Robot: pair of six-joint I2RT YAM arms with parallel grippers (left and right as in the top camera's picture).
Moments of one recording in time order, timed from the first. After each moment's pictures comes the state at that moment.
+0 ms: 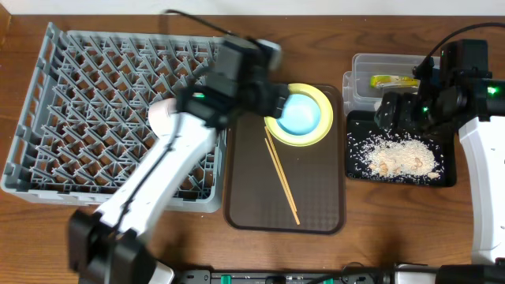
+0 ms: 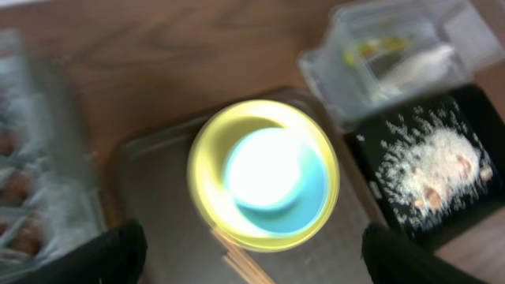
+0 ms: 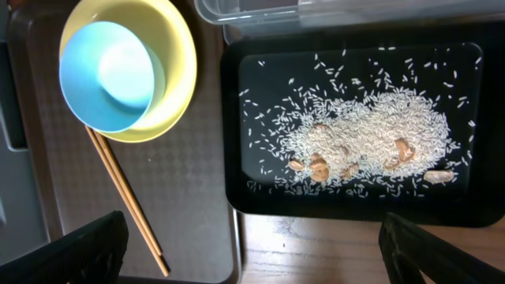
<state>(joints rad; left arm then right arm) -0.49 1.64 1.44 -0.58 0.21 -0.12 -0.06 1.51 1.54 -1.29 -0.16 0.15</state>
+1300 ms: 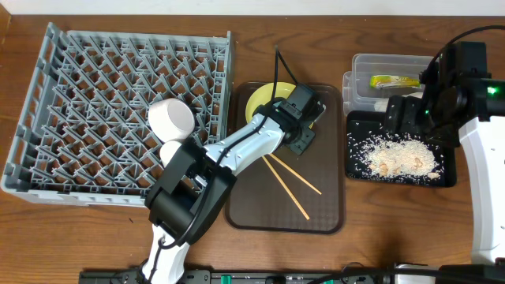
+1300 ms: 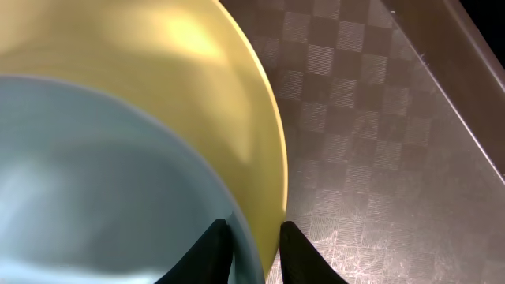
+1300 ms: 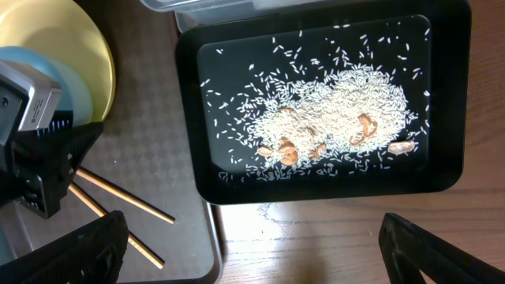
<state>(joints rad) -0.70 2.08 1.44 -0.51 0.09 -0.02 -0.06 1.51 1.54 -1.32 -0.06 0.20</state>
